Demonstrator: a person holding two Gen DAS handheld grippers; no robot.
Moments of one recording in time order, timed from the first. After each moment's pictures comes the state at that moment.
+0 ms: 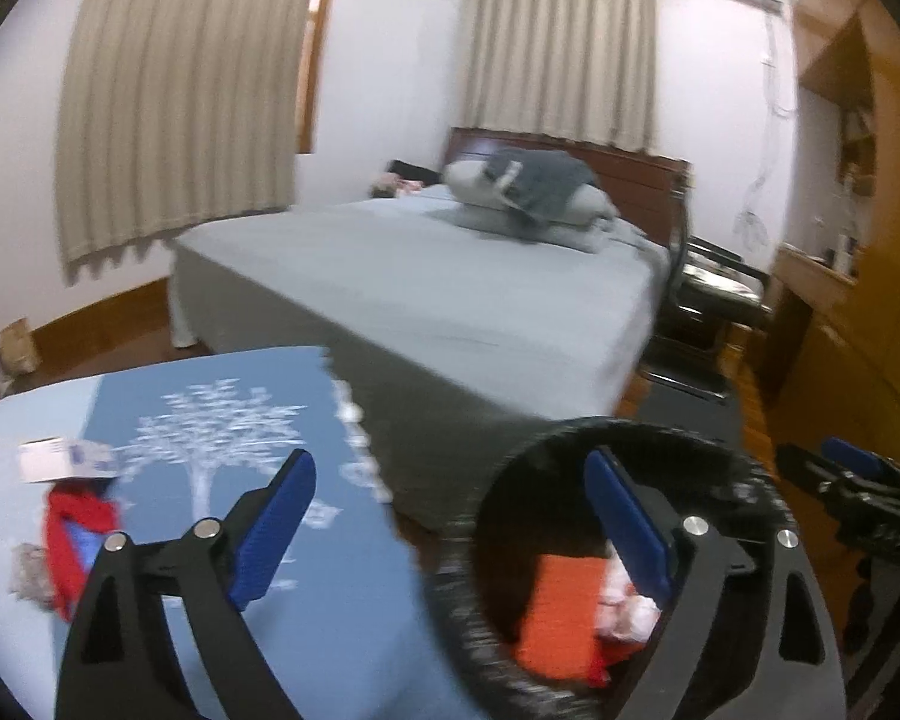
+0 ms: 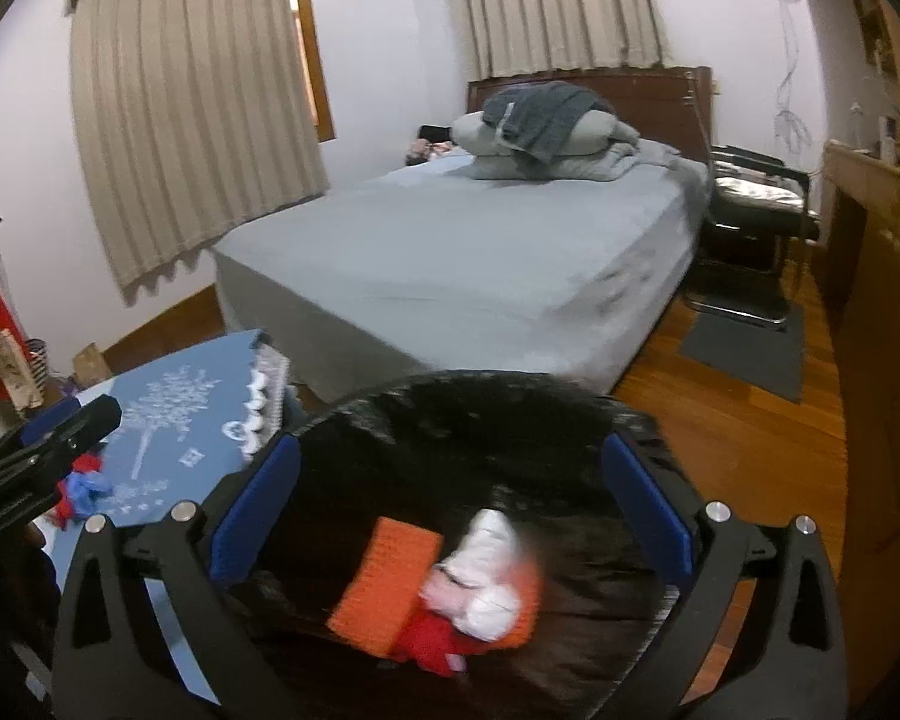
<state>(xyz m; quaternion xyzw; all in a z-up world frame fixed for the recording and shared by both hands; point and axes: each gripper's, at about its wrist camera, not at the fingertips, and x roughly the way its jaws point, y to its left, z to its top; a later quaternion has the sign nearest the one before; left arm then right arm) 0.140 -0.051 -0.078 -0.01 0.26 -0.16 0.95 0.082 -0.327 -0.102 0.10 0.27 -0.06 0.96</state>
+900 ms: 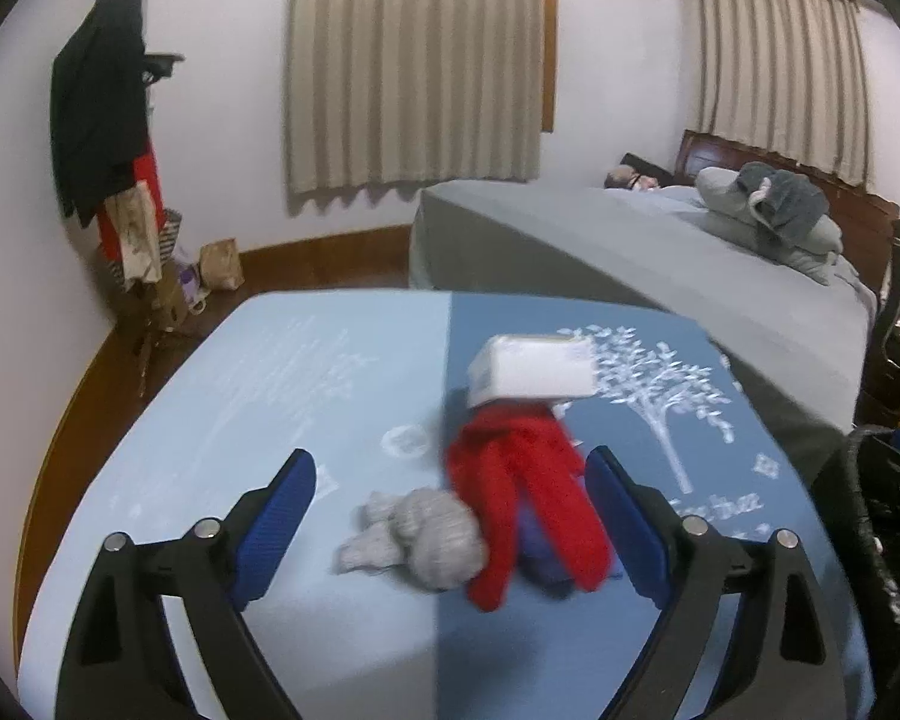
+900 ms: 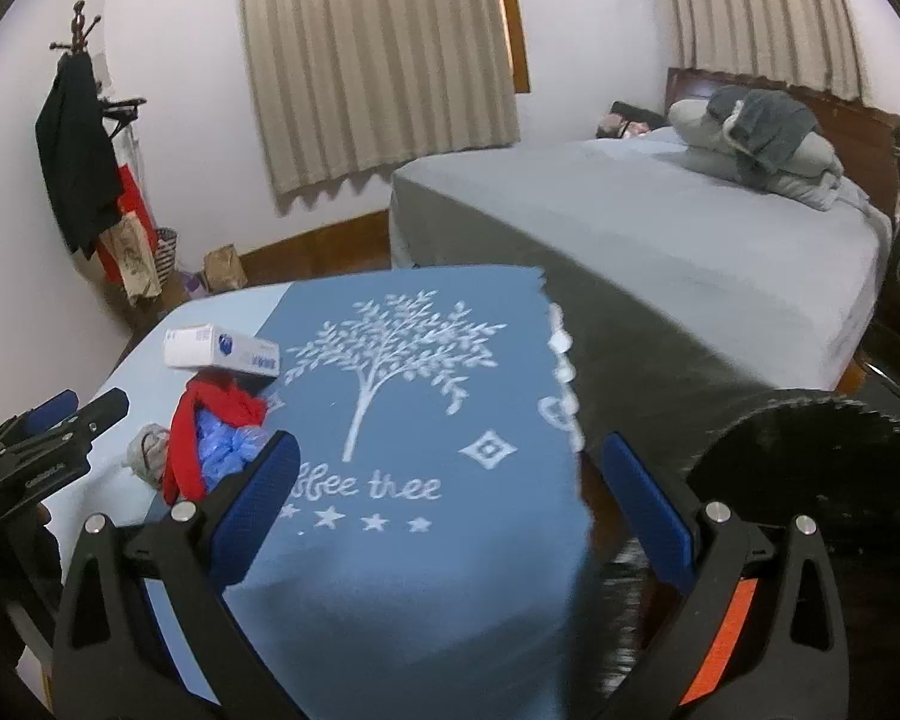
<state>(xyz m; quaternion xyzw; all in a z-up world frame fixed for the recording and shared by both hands) 0.141 0.198 -0.133 -0.04 0.29 0.09 0.95 0.182 -0.087 -0.126 0.03 0.30 0.13 0.94</state>
